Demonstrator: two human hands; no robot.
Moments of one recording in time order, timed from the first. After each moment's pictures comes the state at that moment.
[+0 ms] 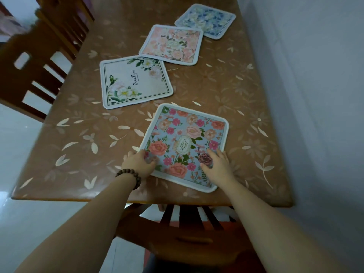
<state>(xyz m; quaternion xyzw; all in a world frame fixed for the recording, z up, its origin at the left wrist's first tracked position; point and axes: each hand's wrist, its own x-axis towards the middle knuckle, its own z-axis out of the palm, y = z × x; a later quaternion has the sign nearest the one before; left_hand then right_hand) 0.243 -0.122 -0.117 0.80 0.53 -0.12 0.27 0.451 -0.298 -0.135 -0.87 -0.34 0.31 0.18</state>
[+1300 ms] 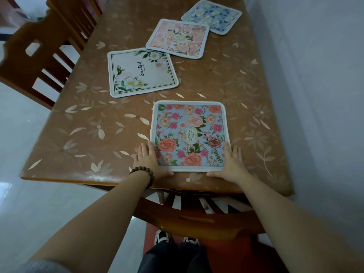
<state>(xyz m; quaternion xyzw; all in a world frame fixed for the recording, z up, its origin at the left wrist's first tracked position) 0.233 -0.170 -0.141 0.82 0.50 -0.15 0.24 0.460 -0.340 -0.139 -0.88 -0.34 0.33 0.06</state>
